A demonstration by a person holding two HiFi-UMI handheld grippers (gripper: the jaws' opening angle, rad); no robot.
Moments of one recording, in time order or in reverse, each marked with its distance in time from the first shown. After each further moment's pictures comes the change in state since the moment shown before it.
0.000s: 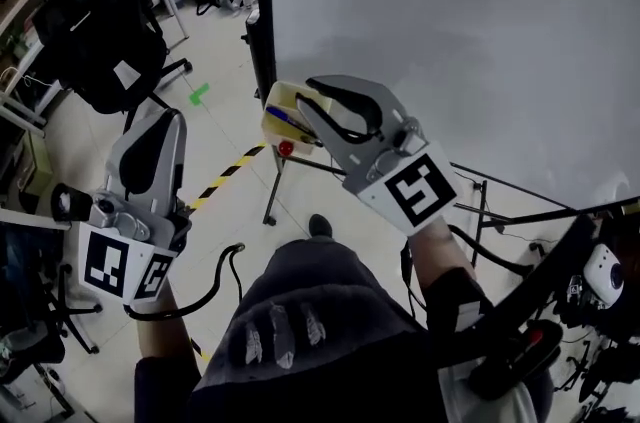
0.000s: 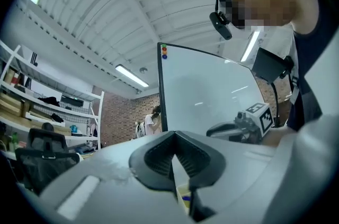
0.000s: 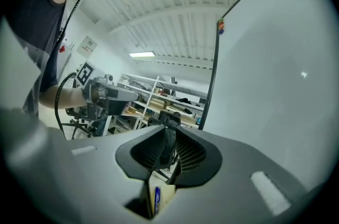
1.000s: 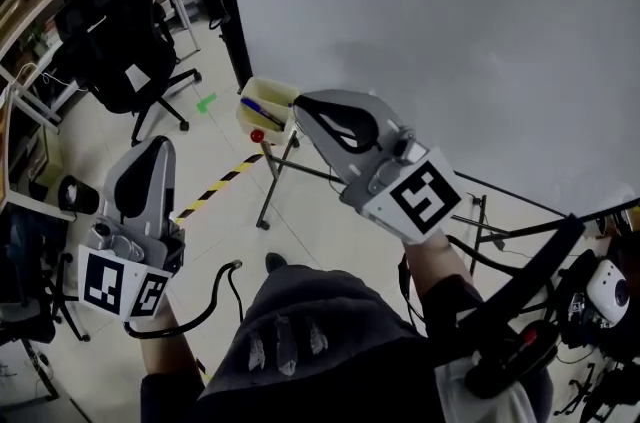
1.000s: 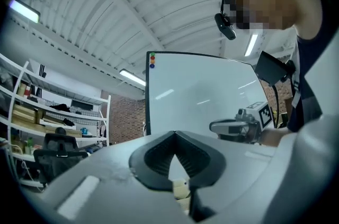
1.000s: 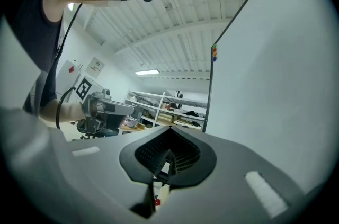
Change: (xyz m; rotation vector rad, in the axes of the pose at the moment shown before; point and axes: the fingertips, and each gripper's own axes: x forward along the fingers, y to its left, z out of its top) left arm -0.046 -0.068 0.023 0.005 0.014 0.107; right arm -0.071 0.020 0.044 0.077 -0.130 0.089
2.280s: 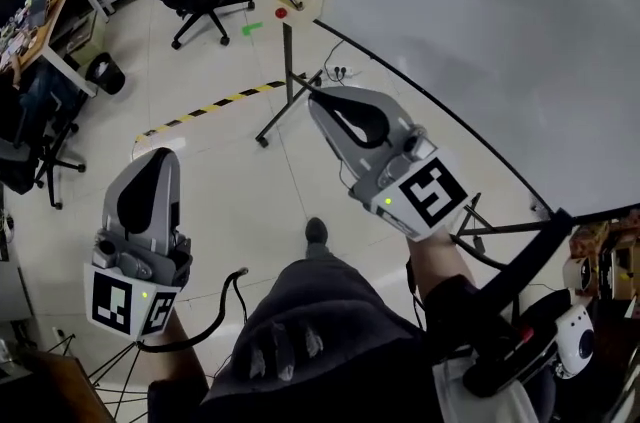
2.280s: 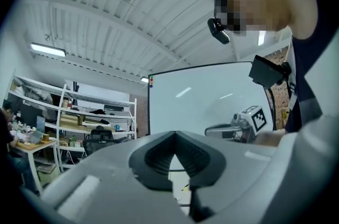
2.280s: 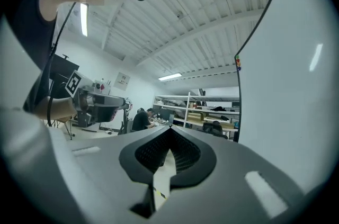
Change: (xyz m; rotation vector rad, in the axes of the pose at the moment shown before) left arm -0.214 -0.297 0.040 0.010 0.054 0.328; right arm -0.240 0.165 0.051 0.106 0.010 0.276
